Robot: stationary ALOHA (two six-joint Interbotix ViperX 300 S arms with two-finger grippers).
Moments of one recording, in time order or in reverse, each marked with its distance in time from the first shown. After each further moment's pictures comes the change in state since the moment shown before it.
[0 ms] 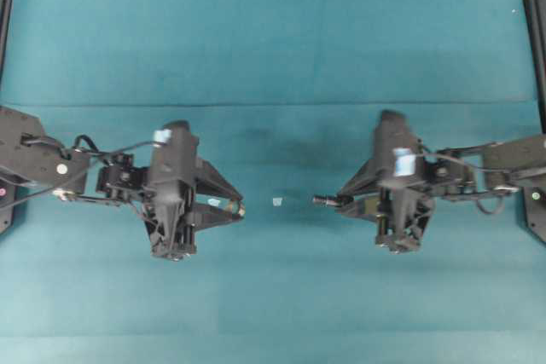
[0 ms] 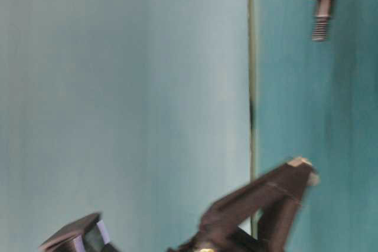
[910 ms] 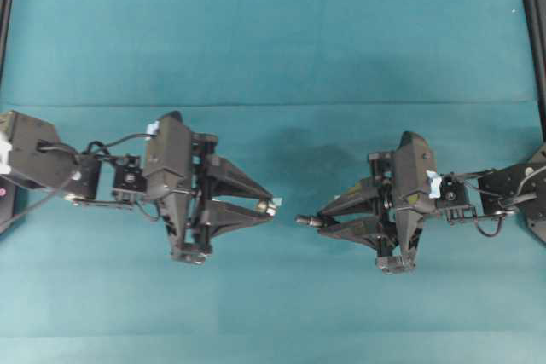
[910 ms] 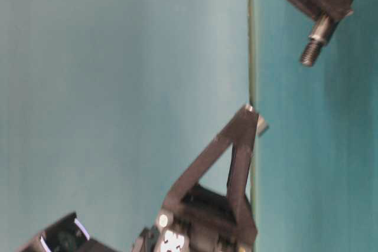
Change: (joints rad) left arm -0.009 0.089 -0.055 0.000 -0.252 -0.060; right arm 0.083 0.212 0.054 0.000 -0.568 0.014
